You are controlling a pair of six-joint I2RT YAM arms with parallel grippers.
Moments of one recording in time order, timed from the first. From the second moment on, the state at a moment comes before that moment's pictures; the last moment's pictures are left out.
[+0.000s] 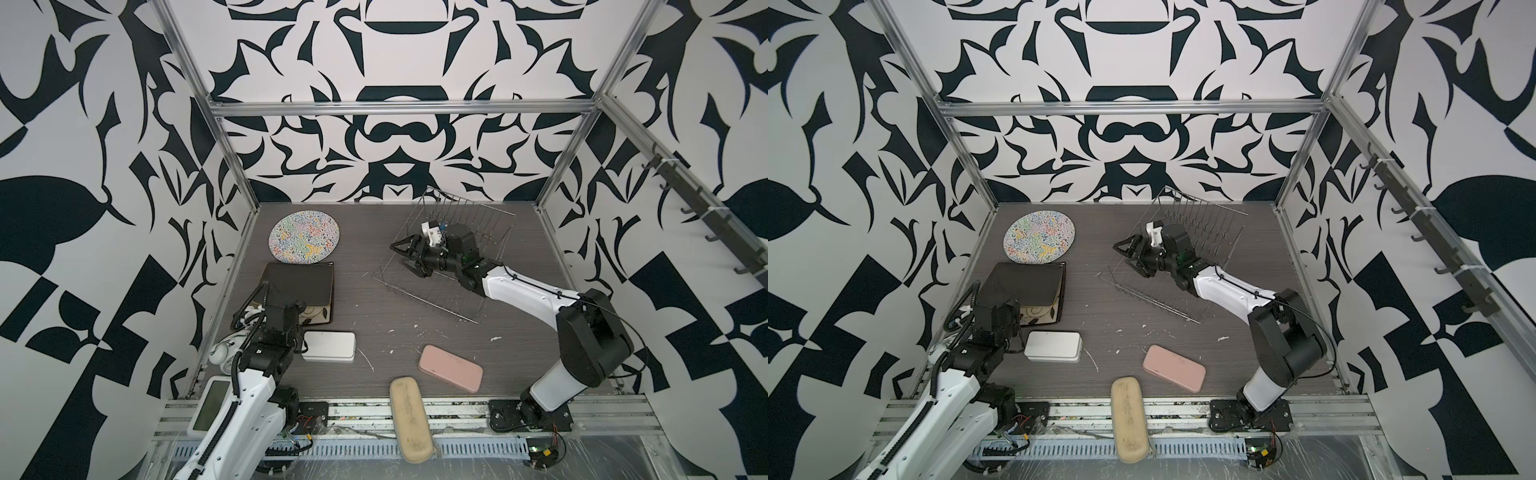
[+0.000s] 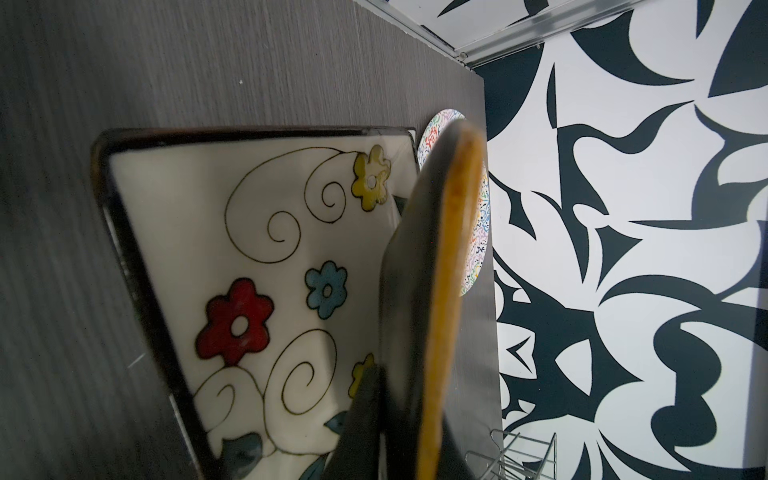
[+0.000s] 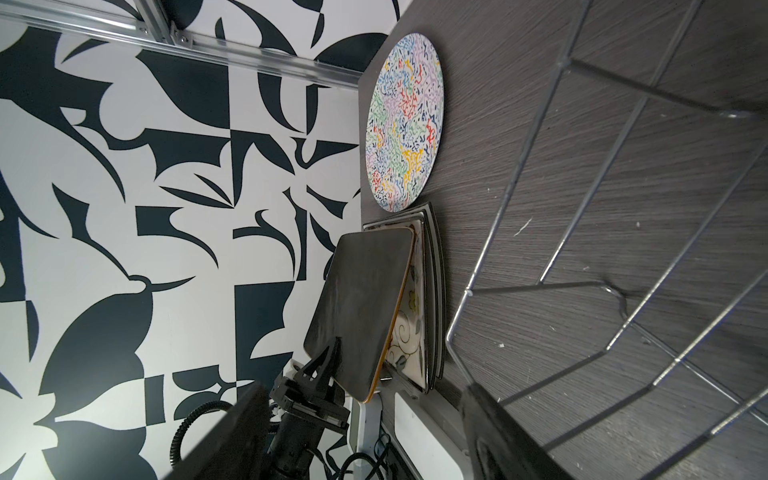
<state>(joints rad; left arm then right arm) -0.22 0.65 0.38 -0.32 -0.43 -1.55 0.54 1.62 1.05 0.20 -0.57 1.20</state>
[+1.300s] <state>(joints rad) -0.21 0.63 0.36 -0.30 -0.43 -1.64 0.54 1.62 1.05 0.21 -0.58 1.20</state>
